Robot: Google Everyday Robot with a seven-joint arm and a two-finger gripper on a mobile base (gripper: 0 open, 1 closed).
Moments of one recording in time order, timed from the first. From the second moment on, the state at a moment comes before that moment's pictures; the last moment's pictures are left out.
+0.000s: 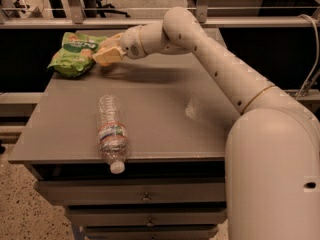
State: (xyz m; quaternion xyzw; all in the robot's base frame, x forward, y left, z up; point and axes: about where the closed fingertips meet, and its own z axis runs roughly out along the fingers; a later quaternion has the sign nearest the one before) arm 0.753 0.151 0.883 -0.52 0.61 0.34 0.48
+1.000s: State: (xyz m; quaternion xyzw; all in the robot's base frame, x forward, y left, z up) arm 0.746 0.169 0.877 -0.54 0.61 0.35 0.47
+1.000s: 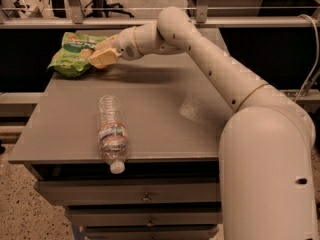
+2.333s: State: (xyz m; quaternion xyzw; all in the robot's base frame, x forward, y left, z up) arm 0.749 0.140 0.895 -0.53 0.61 0.34 0.48
